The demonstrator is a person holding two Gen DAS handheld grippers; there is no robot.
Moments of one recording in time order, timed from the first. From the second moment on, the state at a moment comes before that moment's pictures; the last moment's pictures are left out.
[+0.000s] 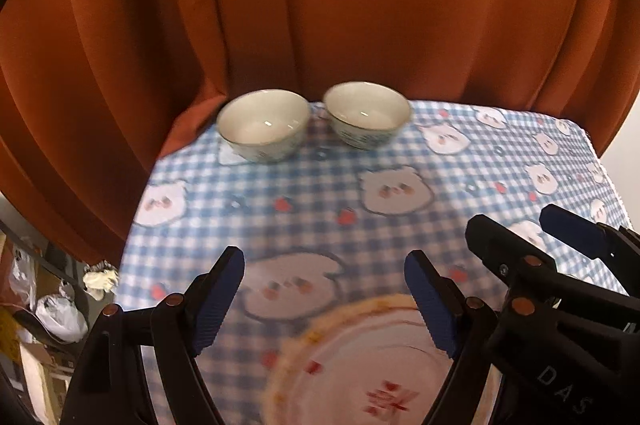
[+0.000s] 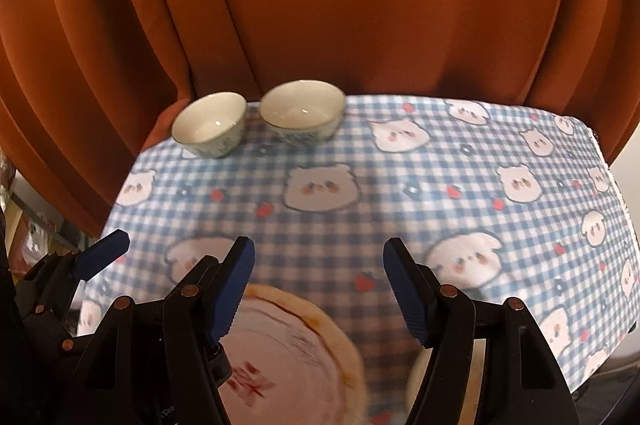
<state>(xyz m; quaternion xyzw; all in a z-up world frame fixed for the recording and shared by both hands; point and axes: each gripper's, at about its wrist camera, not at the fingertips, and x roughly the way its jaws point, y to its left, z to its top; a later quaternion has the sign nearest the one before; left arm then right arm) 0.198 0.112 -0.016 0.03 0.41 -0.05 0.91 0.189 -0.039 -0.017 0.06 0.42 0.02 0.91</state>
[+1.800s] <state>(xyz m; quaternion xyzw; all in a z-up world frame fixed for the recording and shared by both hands) 0.449 0.183 -0.080 0.05 0.46 -0.04 0.89 0.445 0.070 -0.085 0.09 0.46 -0.03 0.88</state>
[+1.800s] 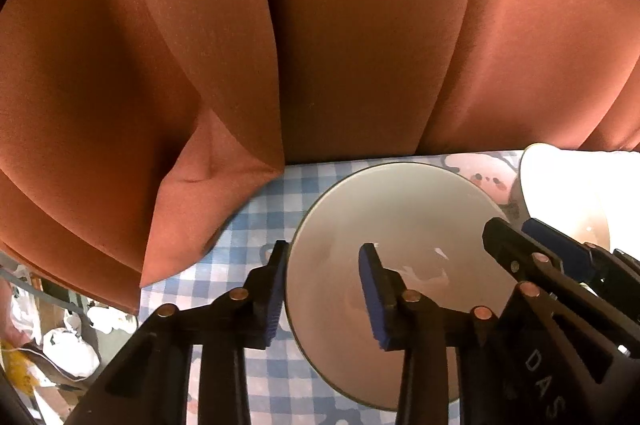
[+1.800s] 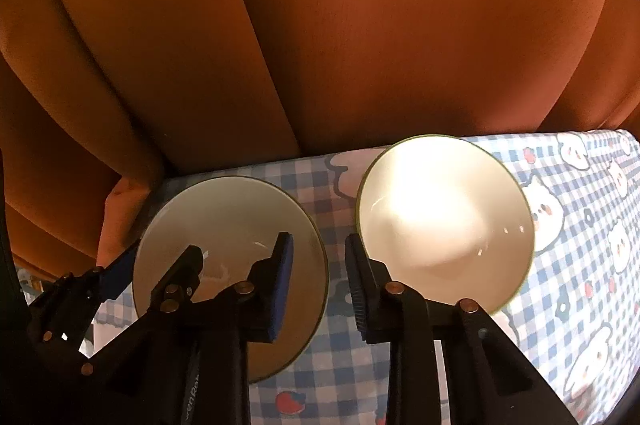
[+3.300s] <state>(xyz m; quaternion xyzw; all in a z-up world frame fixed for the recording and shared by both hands) 0.333 0.161 -0.007 0.04 0.40 -0.03 0.91 0.333 0.045 -0.004 0.08 0.42 -0.02 0.90</state>
